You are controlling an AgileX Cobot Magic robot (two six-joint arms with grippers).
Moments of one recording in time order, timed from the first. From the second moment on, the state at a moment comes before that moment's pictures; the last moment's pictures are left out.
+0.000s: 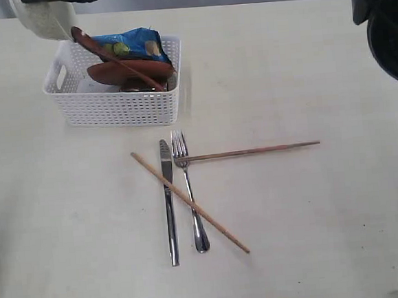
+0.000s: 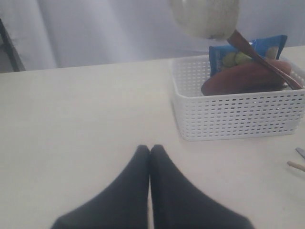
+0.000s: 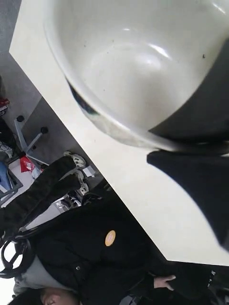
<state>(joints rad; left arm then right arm) -0.15 0.00 0.00 0.06 0.33 -0.02 0.63 2.24 -1.97 1.29 0.79 -0.92</state>
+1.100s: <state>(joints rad) -0.15 0.00 0.00 0.06 0.33 -0.02 0.63 2.01 -1.97 0.36 1.14 -0.49</state>
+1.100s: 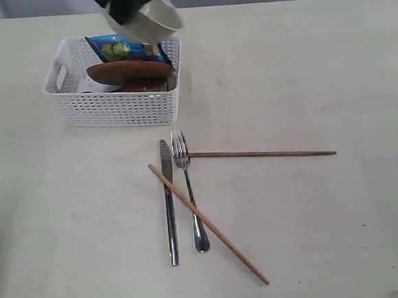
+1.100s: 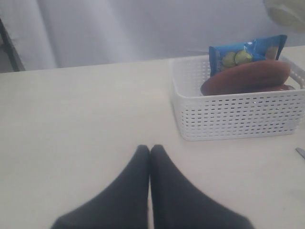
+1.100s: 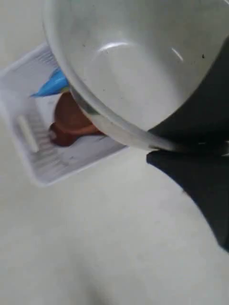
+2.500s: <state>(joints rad) -0.15 0.00 0.00 0.06 0.33 -0.02 0.78 1.64 -0.96 0.17 0.82 -0.16</state>
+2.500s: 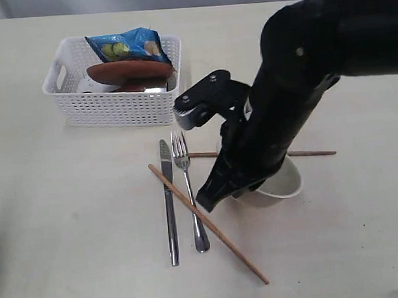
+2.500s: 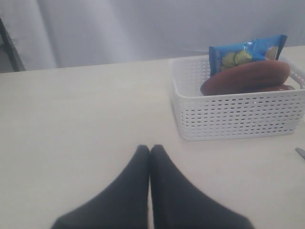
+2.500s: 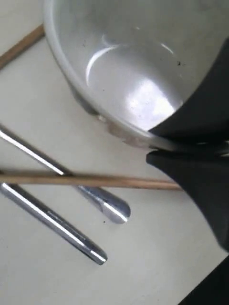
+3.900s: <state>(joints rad) -0.15 0.00 0.00 0.06 0.33 -0.02 0.79 1.66 -1.37 0.14 0.91 -0.09</state>
